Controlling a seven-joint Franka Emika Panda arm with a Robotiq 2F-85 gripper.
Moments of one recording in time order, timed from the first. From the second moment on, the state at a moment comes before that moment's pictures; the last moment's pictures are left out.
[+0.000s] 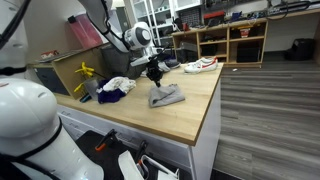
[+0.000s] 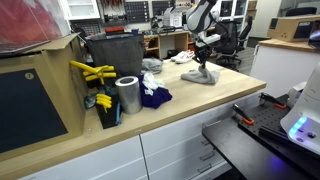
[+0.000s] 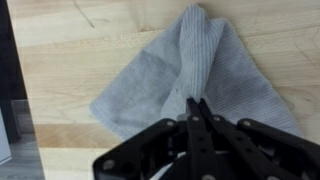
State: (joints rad) arm 0.10 0.37 -0.06 -2.06 -0.21 2.25 0.30
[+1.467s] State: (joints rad) arm 0.05 0.29 -0.14 -2.20 -0.32 2.51 0.44
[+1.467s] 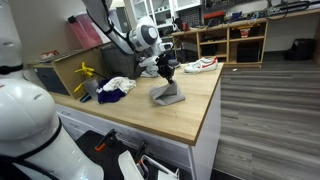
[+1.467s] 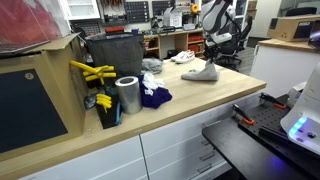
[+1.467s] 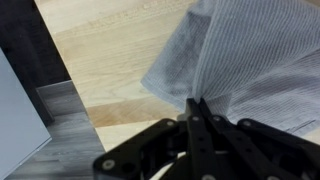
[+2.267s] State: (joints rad) arm 0.06 0.28 -0.15 -2.16 -0.43 2.62 0.40
